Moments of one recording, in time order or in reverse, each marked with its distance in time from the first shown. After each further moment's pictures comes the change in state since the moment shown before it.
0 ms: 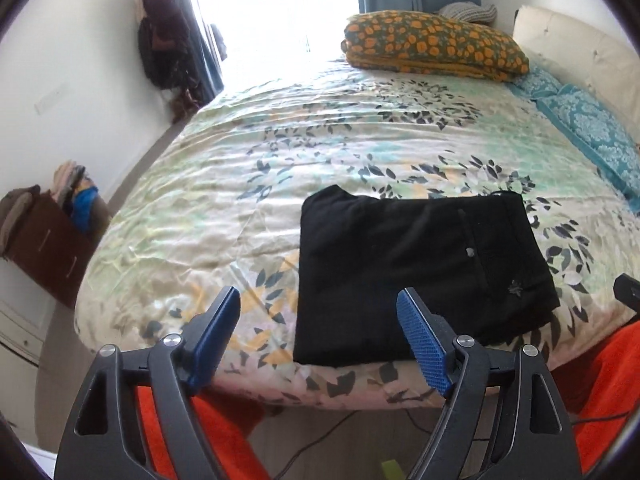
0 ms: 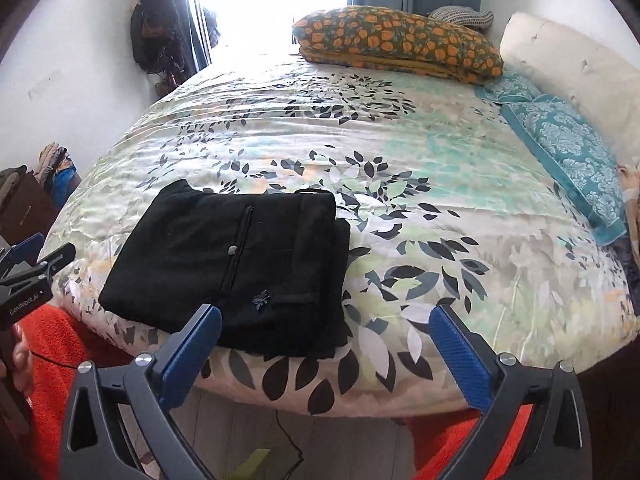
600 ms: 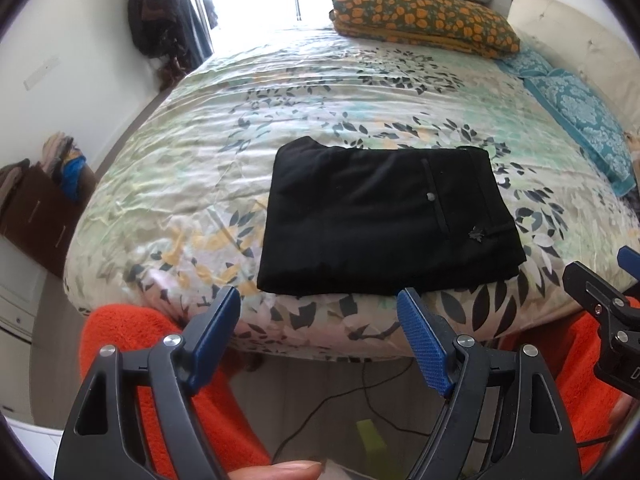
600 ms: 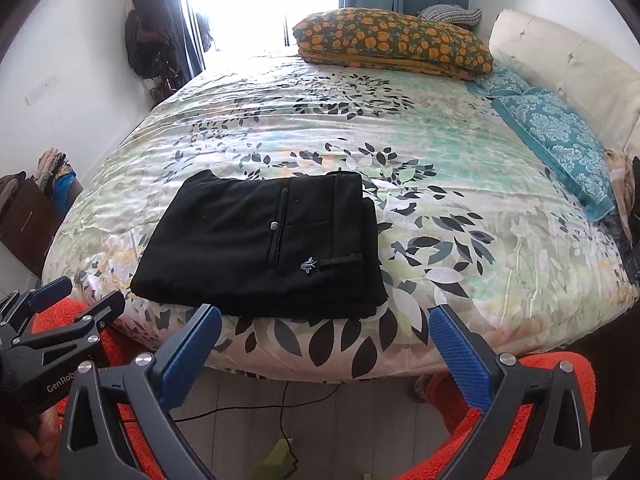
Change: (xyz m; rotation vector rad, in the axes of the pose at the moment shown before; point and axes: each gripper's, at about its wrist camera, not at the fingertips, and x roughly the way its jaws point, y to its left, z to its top) left arm -0.023 -0.020 -0.030 0.000 0.101 -0.041; right arm -0.030 0.046 -0.031 0.034 0.001 -0.020
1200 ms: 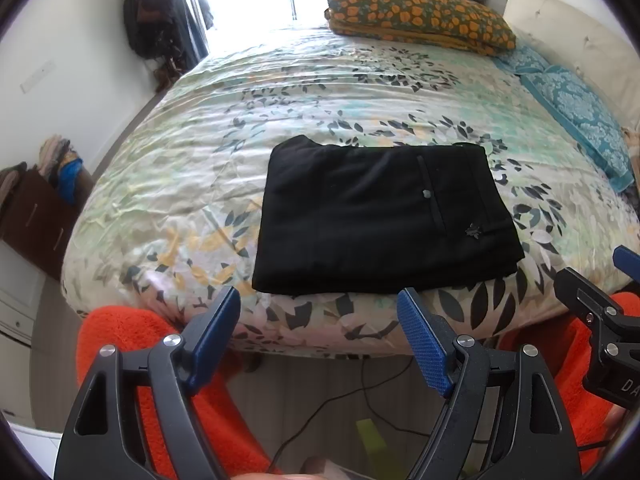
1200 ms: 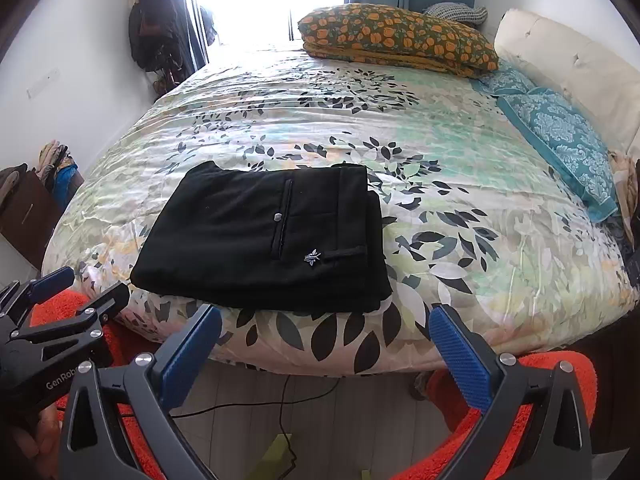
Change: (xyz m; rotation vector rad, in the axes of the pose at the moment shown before) left arm 0.003 -0.004 -0.001 0.011 0.004 -0.006; right arm 0.003 0.005 -0.003 -0.017 0.015 0.002
